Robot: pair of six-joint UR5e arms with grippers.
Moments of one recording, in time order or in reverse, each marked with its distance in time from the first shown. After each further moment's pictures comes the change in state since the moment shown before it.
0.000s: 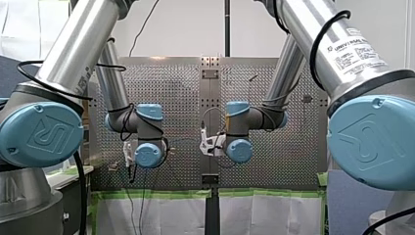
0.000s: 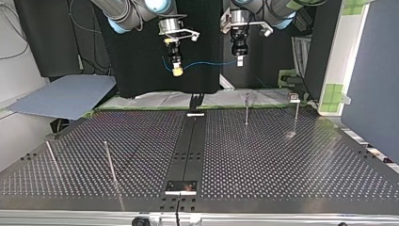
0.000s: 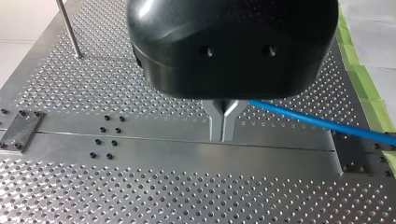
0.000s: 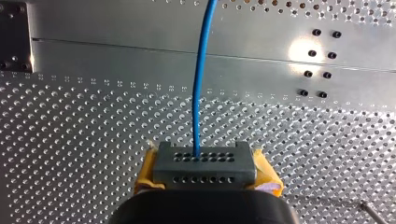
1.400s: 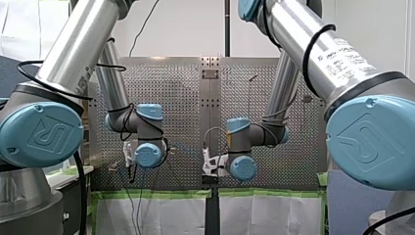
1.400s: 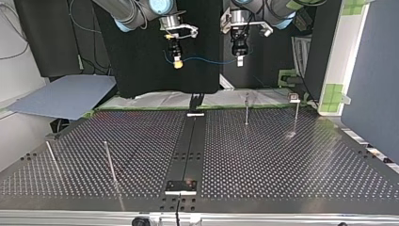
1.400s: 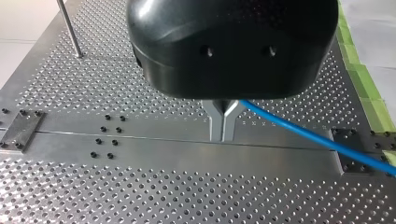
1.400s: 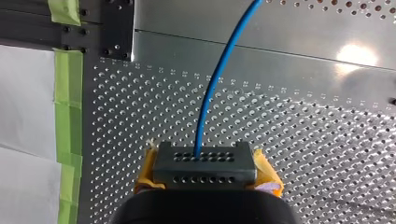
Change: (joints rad) left arm 0.000 0.000 0.000 0.002 -0.002 0.000; right arm -0.005 0.124 0.012 0.014 0.008 -0.005
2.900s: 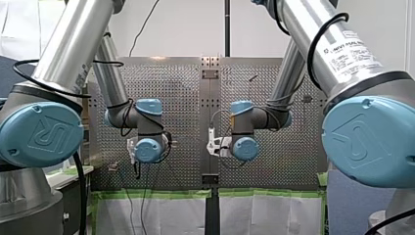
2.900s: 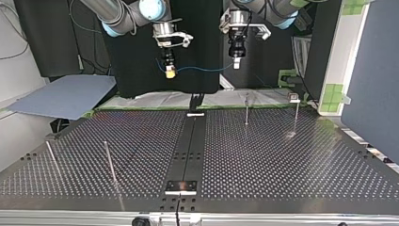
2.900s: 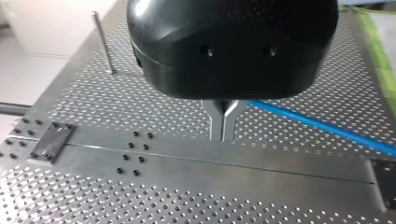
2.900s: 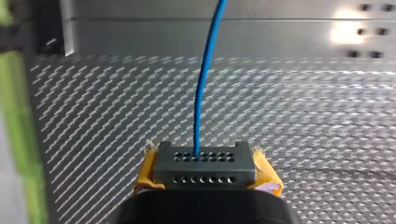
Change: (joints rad) left arm 0.011 0.045 0.000 -0.001 0.077 -0.090; right arm -0.054 -0.133 -0.024 0.094 -0.028 0.135
